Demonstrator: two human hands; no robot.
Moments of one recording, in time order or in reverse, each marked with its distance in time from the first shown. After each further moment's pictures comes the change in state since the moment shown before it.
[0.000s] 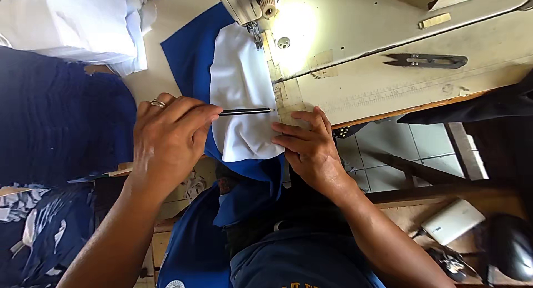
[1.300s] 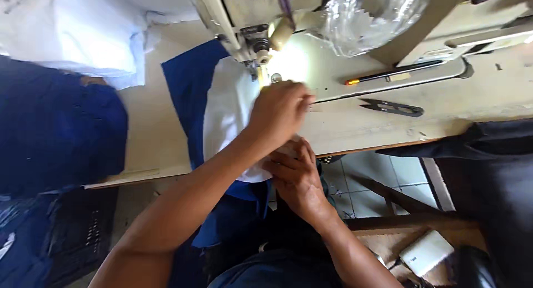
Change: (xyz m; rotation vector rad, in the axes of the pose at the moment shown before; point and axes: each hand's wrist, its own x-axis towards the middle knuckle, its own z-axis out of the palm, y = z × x) left_hand 0.144 0.091 0.075 -0.370 -0.116 -0.117; right_hand -0.002 0.003 0.004 0.032 0.010 0.059
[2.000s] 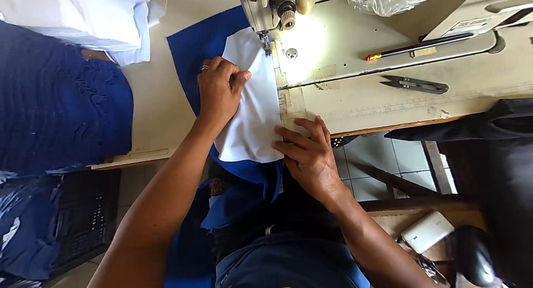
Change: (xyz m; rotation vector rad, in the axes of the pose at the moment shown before) left_hand -0.059 -0.132 -0.003 0.059 0.281 -0.186; right_hand -0.001 -0.005 -0.002 -0.143 -0.032 -0.085
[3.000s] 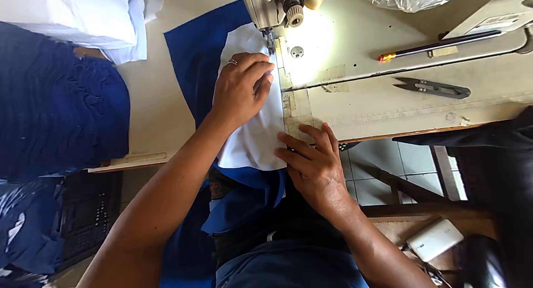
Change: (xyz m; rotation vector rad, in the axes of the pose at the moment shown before) left_hand 0.013 0.020 0.012 -0.022 -0.059 0.294; right_hand 0.001 -0.006 -0.002 -0.022 -0.022 0.035
